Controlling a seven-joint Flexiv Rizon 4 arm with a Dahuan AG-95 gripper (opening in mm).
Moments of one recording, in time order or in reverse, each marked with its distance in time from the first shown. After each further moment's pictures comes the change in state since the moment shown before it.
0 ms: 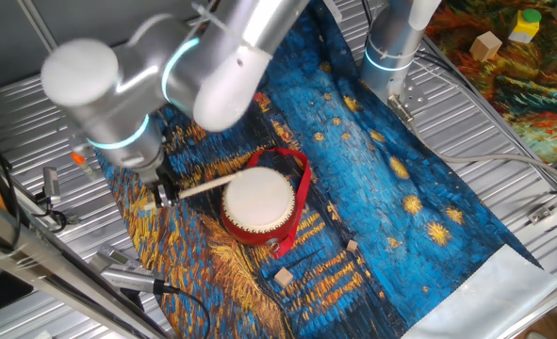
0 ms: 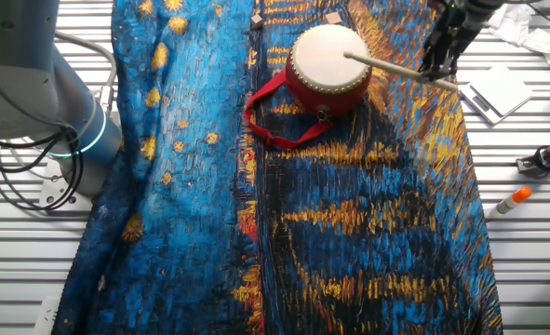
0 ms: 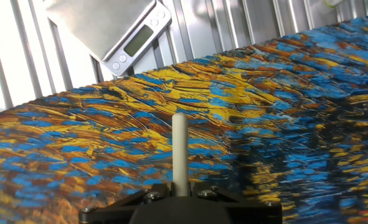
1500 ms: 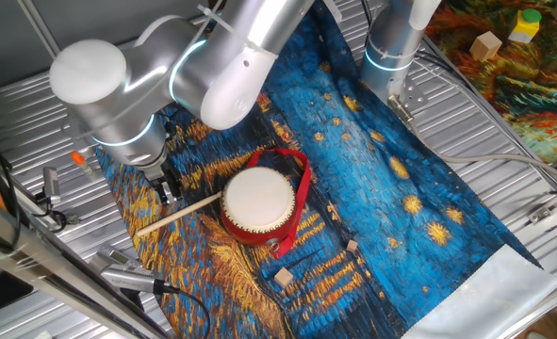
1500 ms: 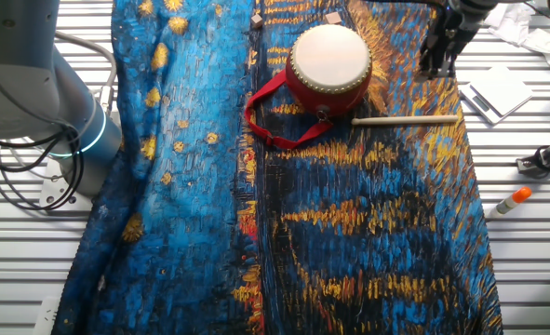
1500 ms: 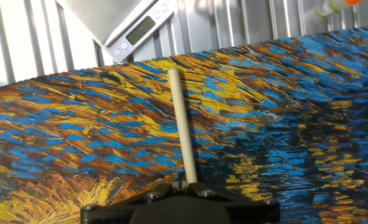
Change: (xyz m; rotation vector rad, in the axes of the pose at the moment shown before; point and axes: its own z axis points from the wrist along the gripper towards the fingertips) arm 0.005 -0.007 -0.001 -0.009 -0.002 -0.098
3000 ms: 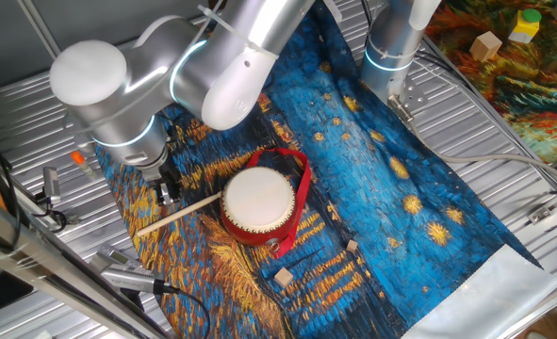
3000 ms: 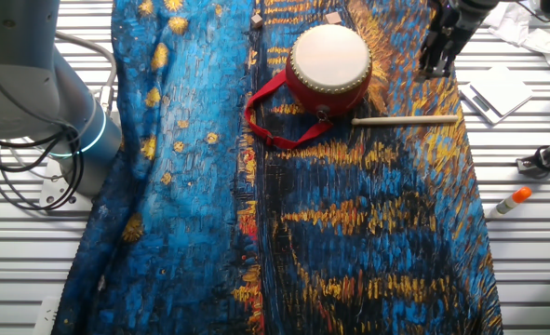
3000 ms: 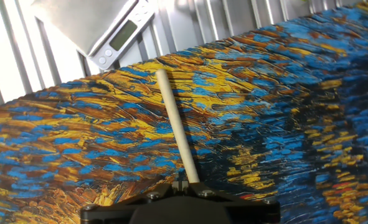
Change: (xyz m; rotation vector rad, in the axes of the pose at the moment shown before) arm 0.001 -0.001 -0.001 0.010 -0.003 0.142
